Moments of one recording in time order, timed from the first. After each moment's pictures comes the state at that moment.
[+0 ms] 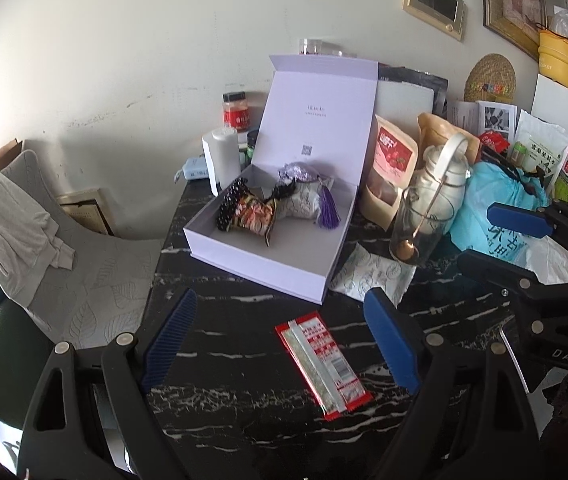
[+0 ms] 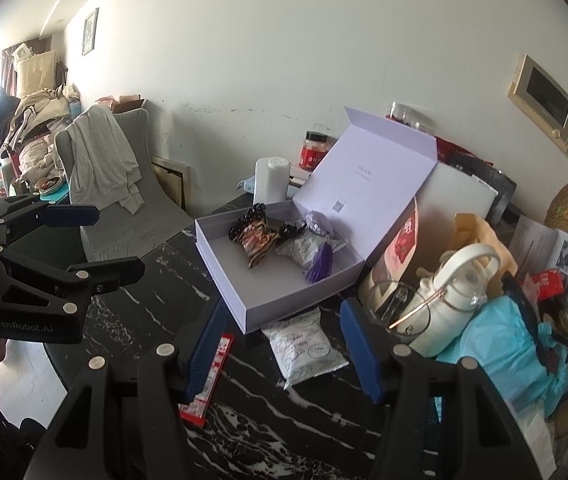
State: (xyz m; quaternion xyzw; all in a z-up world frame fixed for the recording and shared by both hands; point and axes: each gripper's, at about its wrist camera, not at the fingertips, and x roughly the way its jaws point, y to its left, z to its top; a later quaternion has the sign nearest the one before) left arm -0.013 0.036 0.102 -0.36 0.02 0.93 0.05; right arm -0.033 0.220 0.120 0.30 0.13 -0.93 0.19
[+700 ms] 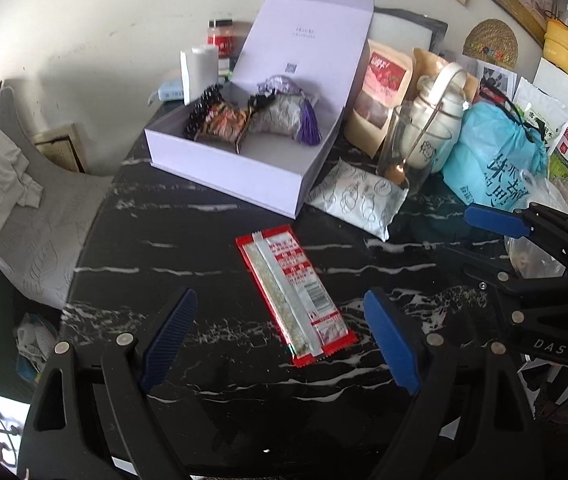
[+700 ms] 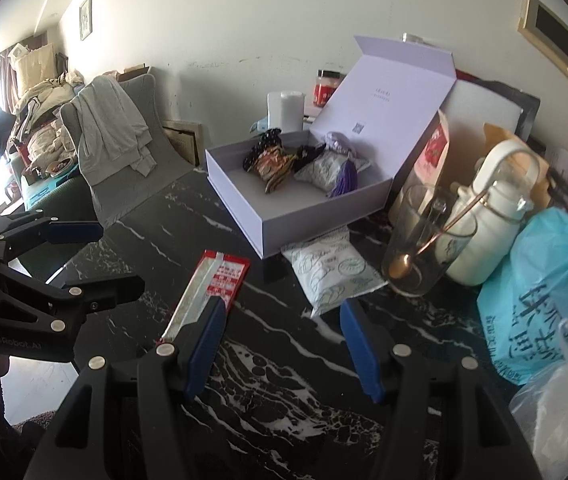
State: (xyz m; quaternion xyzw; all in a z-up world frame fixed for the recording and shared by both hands) left arm -0.005 0.048 -0.004 -0.43 -0.02 0.90 0.07; right arm -0.029 0.234 0.030 0.37 0.10 -0.90 0.21
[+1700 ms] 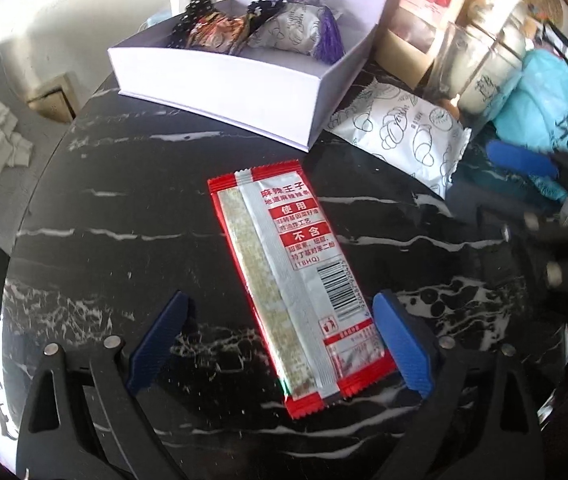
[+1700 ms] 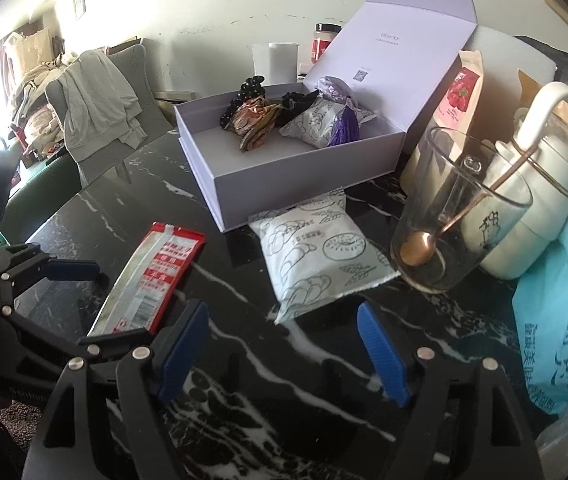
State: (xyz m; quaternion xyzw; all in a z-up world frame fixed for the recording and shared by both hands) left arm -0.066 0.075 -0.096 -0.52 -0.01 0.86 0.04; right arm -0.101 0.239 -0.030 0.41 0.11 -0.88 0.22
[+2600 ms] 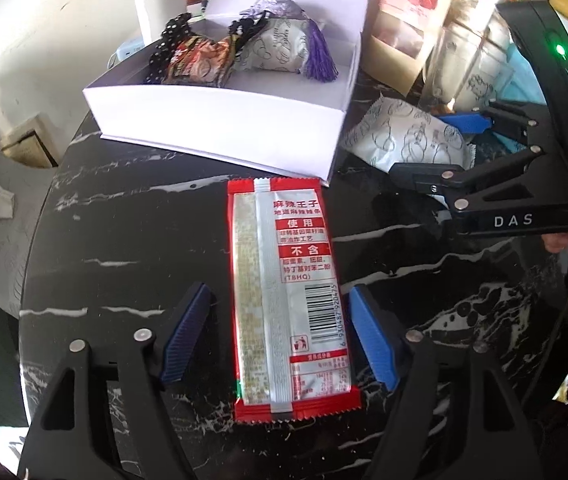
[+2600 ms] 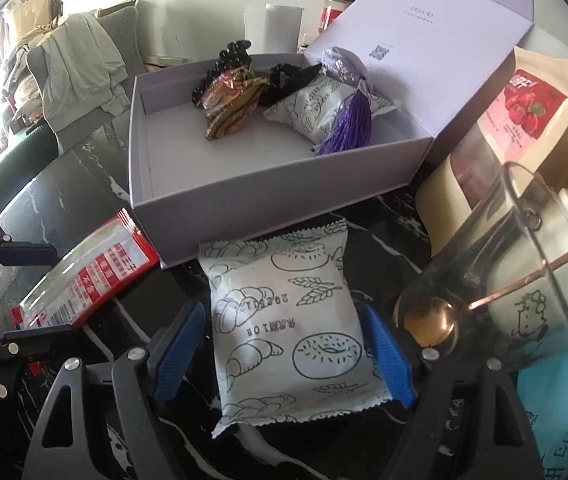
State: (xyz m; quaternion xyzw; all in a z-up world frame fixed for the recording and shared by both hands) left arm -0.094 0.048 -0.094 -0.49 0.04 0.86 0.10; right arm -0.174 0.211 -0.057 0.45 0.17 -0.85 0.21
